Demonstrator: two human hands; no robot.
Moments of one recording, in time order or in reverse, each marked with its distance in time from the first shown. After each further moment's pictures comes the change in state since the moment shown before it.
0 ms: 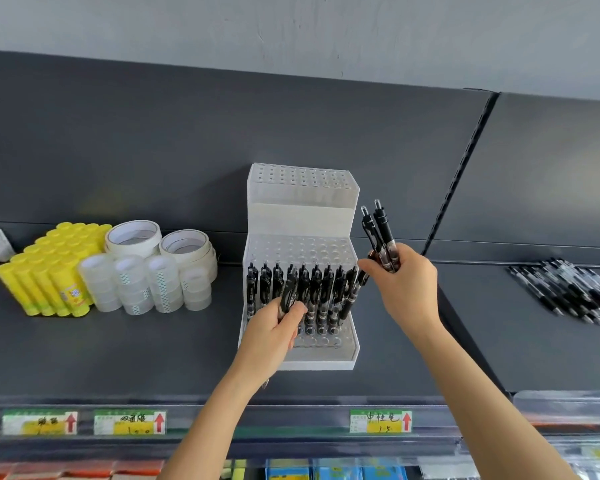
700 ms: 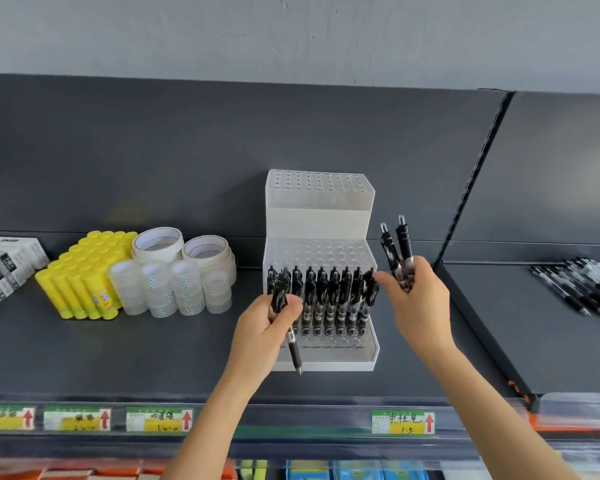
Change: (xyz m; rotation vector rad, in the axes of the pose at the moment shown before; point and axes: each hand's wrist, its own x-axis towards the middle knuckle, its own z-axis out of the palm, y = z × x) left_hand -0.012 0.001 -0.032 0.015 0.202 0.095; right_hand -0.025 0.004 0.008 0.031 -0.011 0.002
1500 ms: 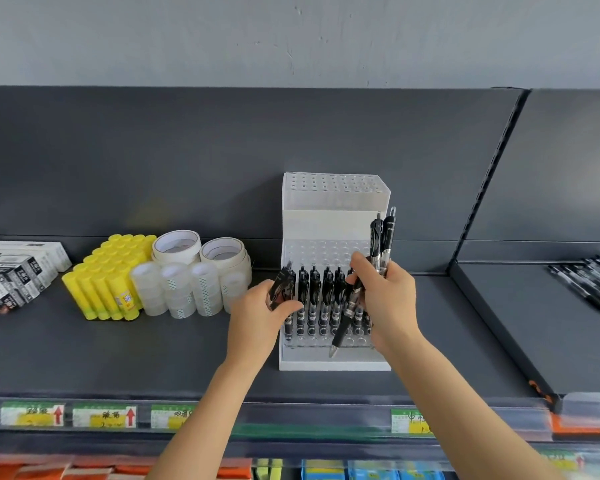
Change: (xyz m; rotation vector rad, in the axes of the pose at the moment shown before) left_hand 0.025 -0.011 -0.024 0.309 0.152 0.121; right_hand -0.016 -0.052 0.046 0.610 -0.070 0.410
